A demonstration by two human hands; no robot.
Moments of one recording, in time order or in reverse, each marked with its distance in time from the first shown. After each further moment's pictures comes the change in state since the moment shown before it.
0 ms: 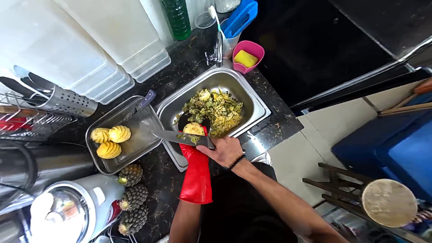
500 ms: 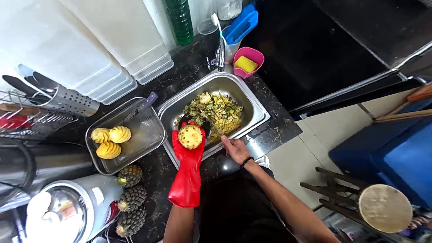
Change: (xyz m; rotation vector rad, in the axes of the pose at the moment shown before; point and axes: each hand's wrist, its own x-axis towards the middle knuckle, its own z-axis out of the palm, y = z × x) left_hand 0.020 0.024 0.002 -0.453 0.136 -0.163; right_hand 0.019 0.078 0.043 0.600 0.005 0.184
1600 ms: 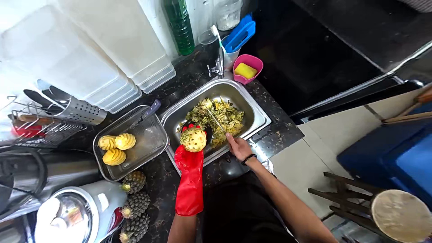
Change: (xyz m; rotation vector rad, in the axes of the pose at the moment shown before) left_hand 0.038 -0.014 -0.031 -0.013 -0.349 0.260; right_hand 0.023 0.003 -0.014 -0.025 0.008 0.105
